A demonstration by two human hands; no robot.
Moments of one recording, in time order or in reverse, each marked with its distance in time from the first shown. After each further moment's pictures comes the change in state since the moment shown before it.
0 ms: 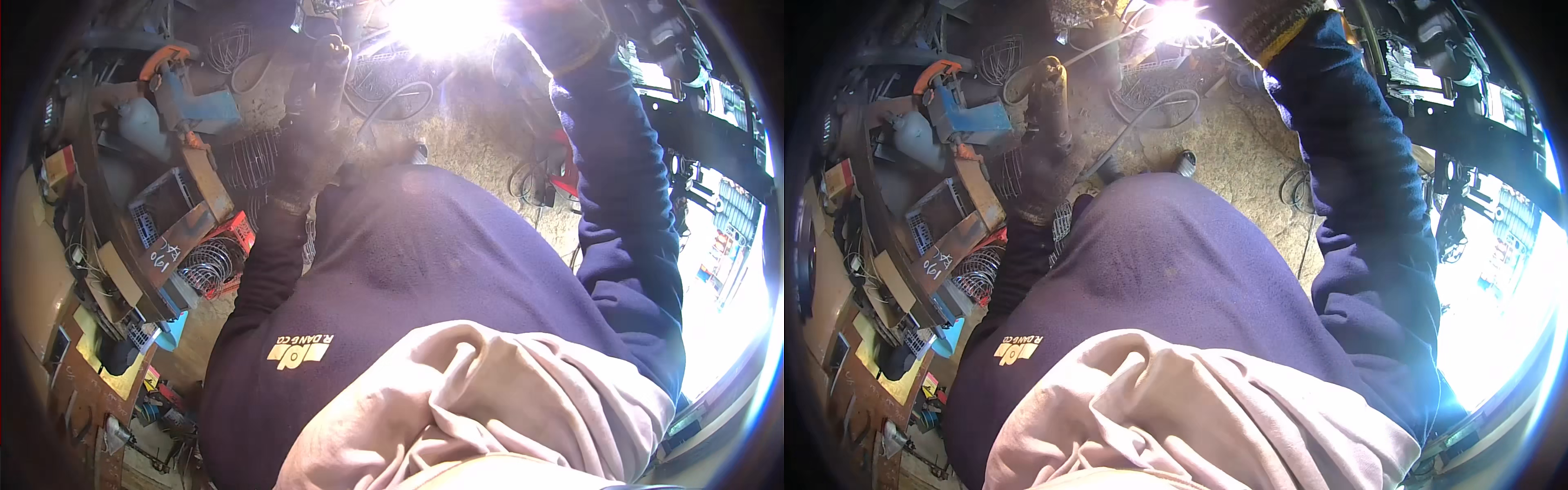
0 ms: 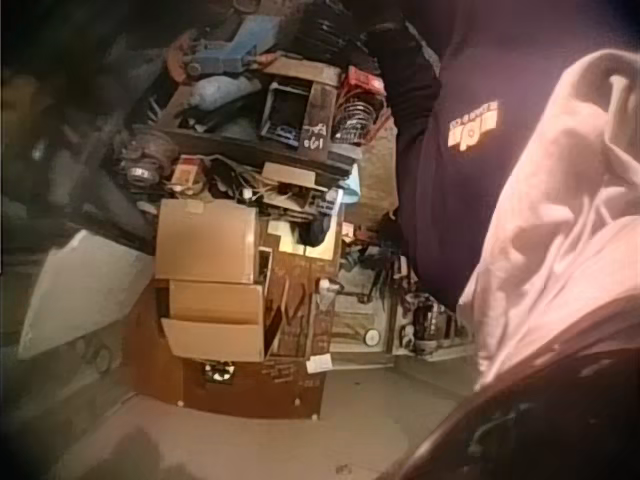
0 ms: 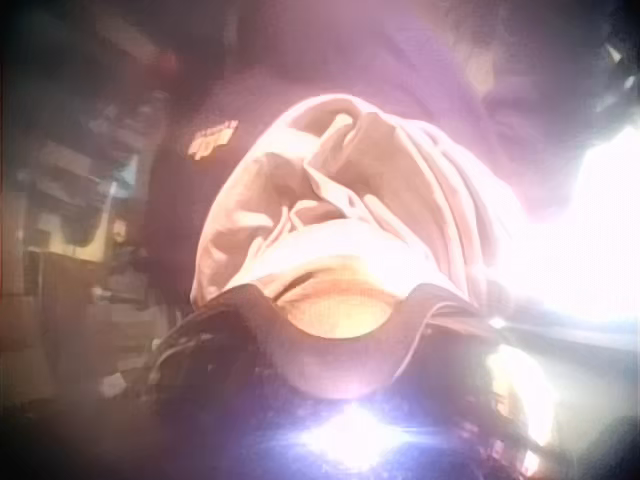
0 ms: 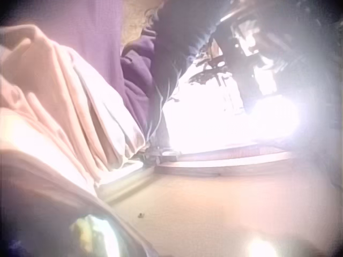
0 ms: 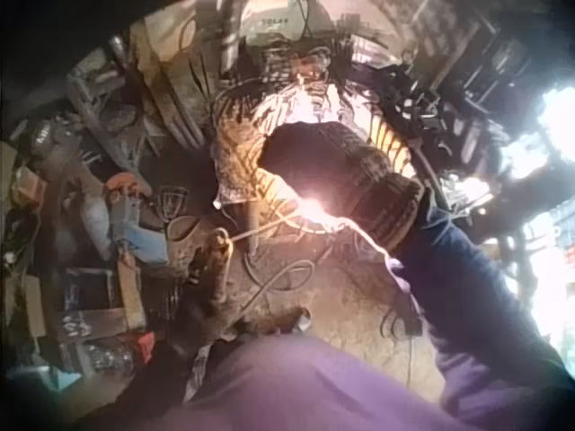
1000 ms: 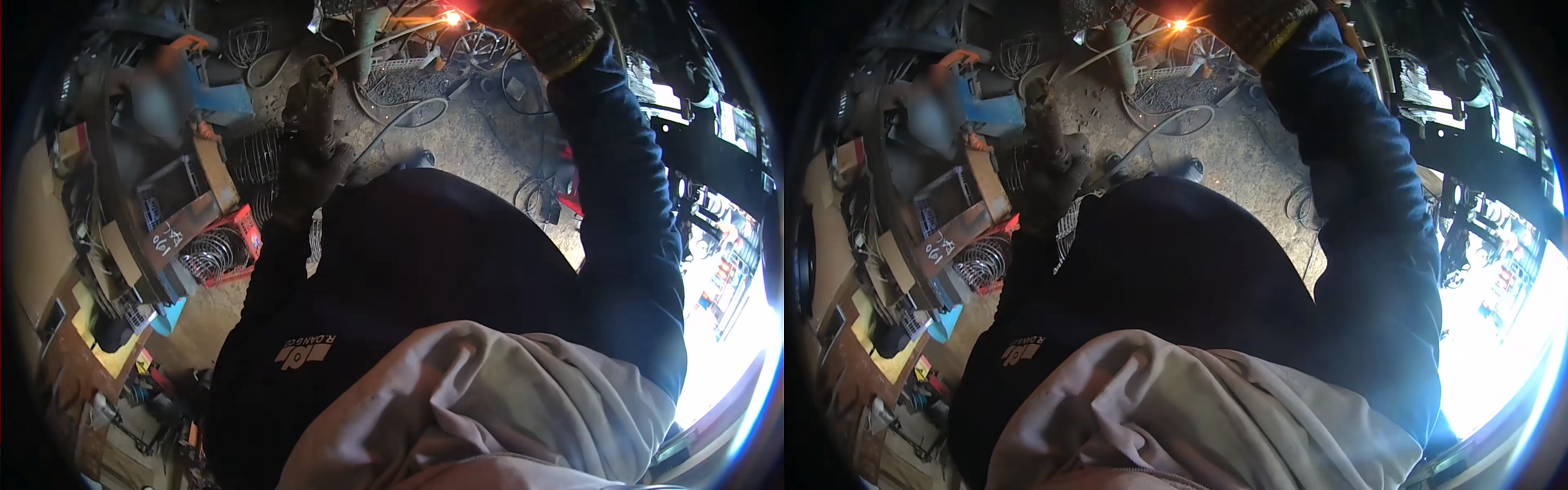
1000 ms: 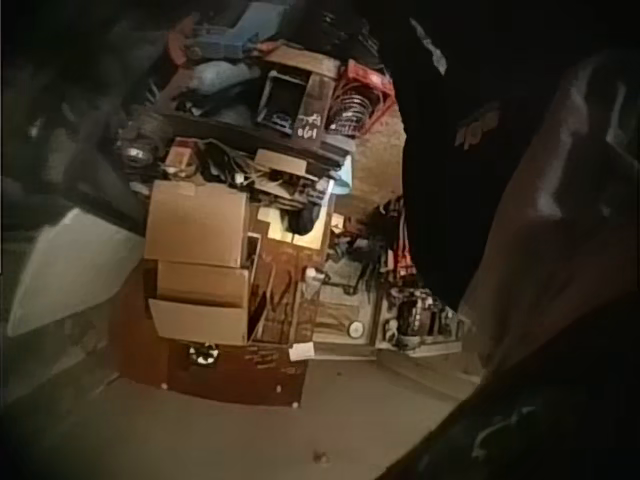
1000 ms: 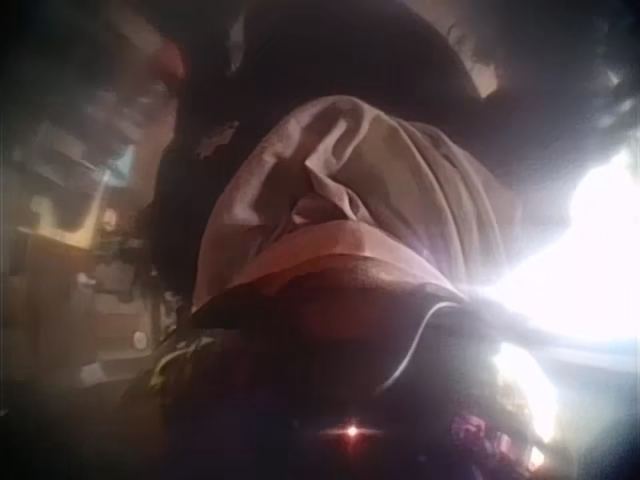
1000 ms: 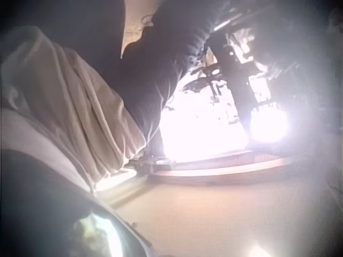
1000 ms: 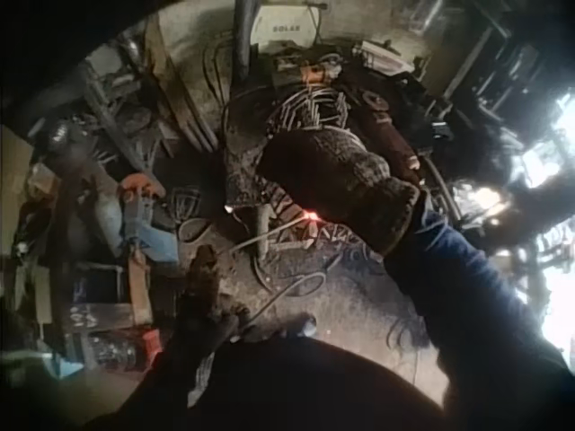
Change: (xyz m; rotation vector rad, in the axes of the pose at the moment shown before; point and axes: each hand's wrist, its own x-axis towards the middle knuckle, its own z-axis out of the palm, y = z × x) left_hand -0.011 0.044 -0.012 0.215 0.112 0.126; right_hand -0.012 -0.013 -0.022 0.038 0.088 0.048
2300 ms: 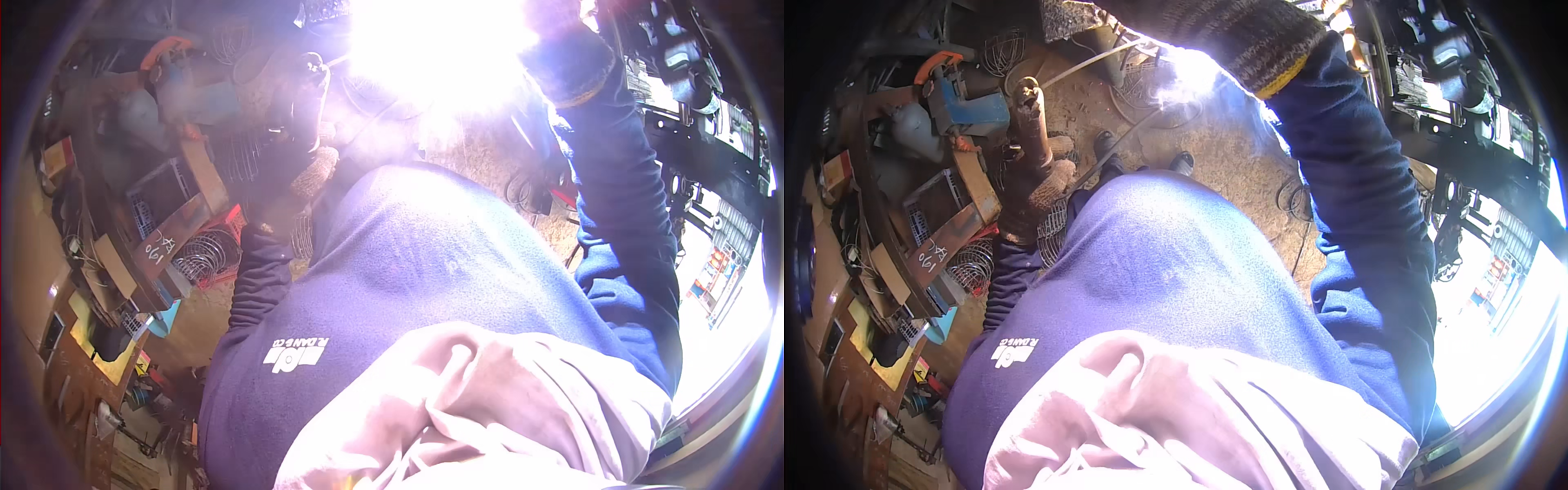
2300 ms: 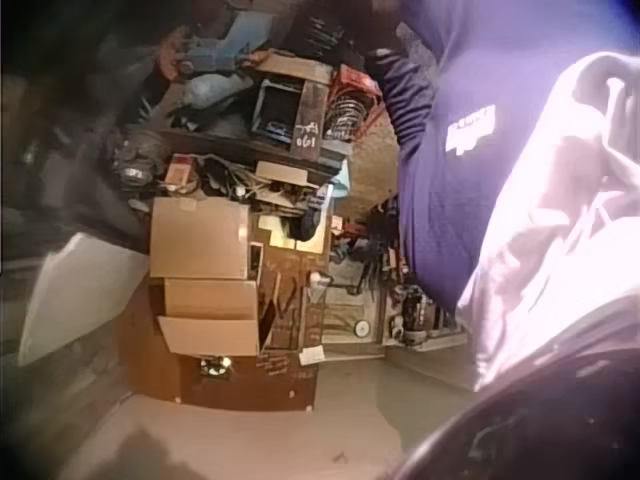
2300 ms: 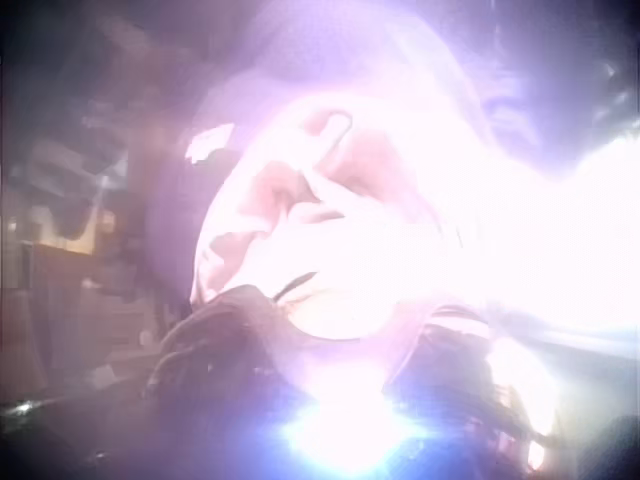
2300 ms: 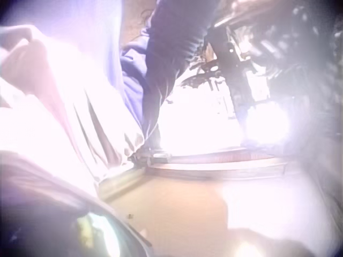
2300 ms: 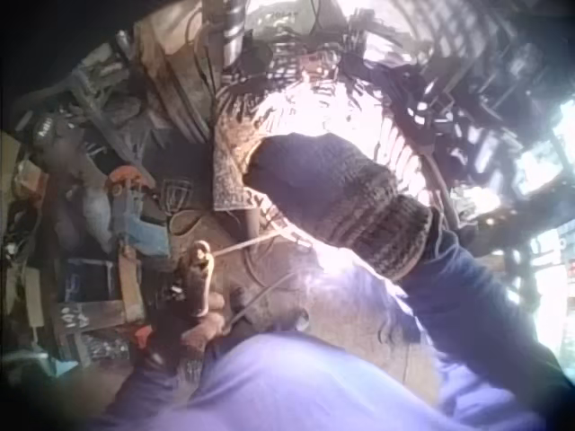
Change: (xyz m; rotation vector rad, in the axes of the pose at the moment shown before) left_hand -0.004 -0.035 0.003 0.001 -0.125 -0.077; right_hand 0.009 0.008 0.001 0.085 0.015 -0.042
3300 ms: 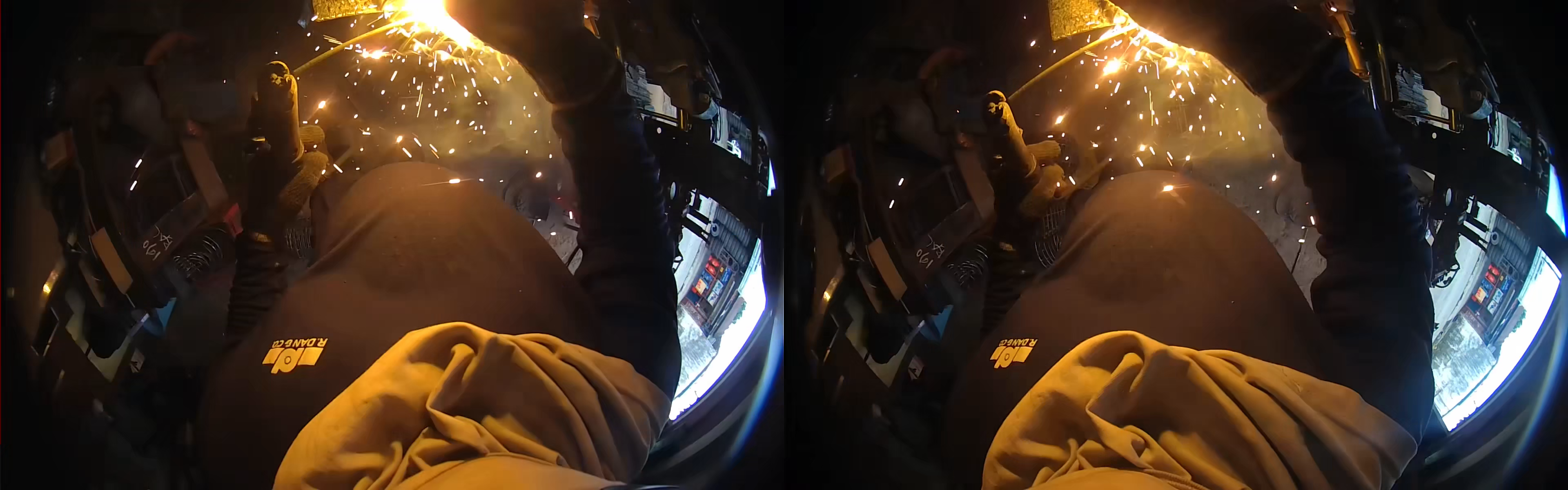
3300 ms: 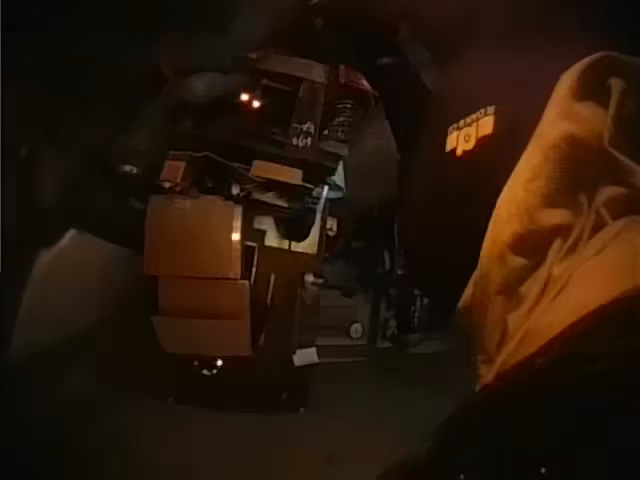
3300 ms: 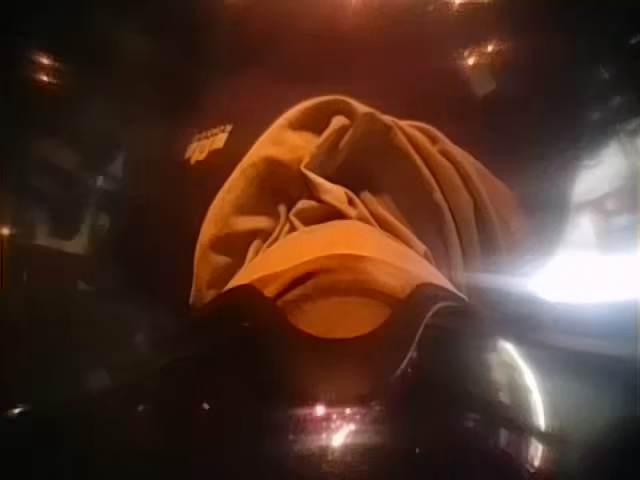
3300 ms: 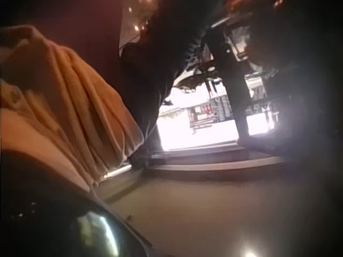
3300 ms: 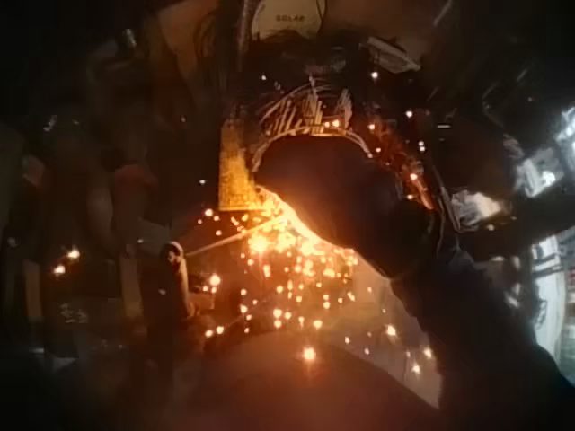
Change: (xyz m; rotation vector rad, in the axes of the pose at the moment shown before) left_hand 0.008 0.019 -0.022 0.002 0.042 0.056; right_hand -0.003 0.004 -0.005 -0.009 0.130 -0.087
